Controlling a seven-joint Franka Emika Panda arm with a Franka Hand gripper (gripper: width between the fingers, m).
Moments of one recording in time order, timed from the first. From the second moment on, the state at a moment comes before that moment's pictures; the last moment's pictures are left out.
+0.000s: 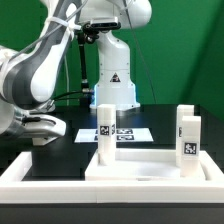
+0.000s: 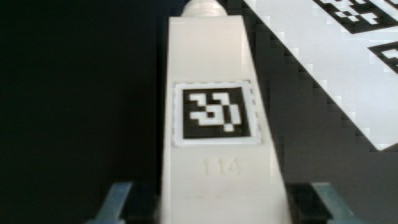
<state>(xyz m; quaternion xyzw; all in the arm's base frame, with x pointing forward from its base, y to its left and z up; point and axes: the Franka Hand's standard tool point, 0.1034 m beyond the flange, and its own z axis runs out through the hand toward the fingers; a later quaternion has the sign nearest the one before) 0.365 -0.222 0.007 -0.86 0.16 0.45 0.16</state>
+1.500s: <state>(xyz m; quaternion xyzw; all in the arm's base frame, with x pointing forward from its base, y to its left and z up) 0.487 -0.195 0.137 -0.98 0.17 0.10 0.08</state>
